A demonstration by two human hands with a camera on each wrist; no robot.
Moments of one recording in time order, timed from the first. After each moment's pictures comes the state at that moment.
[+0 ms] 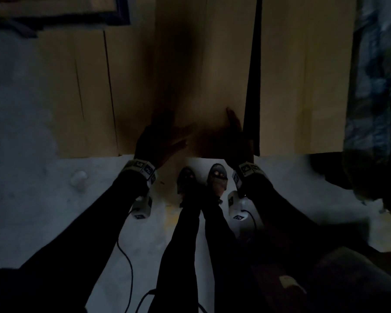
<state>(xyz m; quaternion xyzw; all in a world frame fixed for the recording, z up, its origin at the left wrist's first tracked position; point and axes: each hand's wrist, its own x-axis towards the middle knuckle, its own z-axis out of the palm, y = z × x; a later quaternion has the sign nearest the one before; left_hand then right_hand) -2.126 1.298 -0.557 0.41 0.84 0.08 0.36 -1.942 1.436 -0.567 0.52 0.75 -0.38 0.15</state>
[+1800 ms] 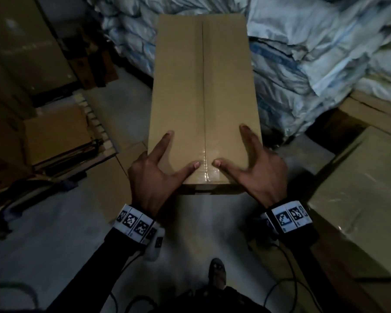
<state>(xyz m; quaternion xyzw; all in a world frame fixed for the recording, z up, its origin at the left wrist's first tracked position) -1.912 0.814 -0.013 0.58 0.71 0.39 0.05 -1.673 0.855 0.003 0.65 0.70 -0.13 -0.26</state>
